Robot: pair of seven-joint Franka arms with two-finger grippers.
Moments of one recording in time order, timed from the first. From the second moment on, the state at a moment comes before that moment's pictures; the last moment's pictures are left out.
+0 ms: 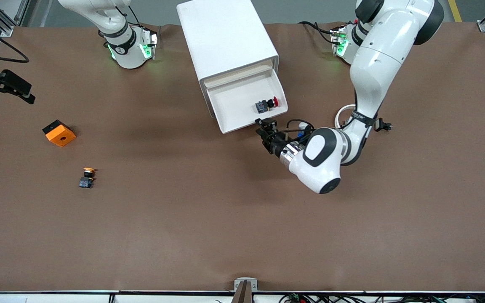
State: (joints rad) left arm -0.32 0.84 -0.17 -1.34 -0.83 1.55 -2.20; right arm 0.08 -0.11 -0.09 -1.64 -0.02 1.55 0.07
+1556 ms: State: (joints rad) left arm -0.17 0.57 -0.17 -1.21 -0.02 1.53 -1.33; right arm 0.83 0.17 -0.08 -1.64 0.13 1.74 1.63
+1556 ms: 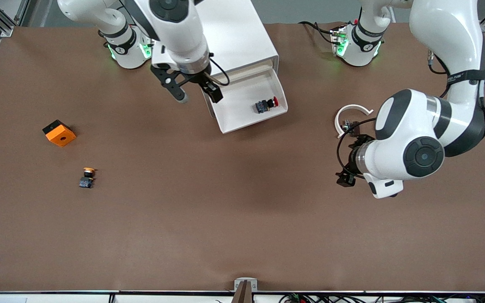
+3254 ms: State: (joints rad) left arm -0.06 0.46 -0.18 -1.32 0.04 1.53 -0.65; right arm 1.03 0.63 -0.08 -1.38 0.13 1.95 1.96
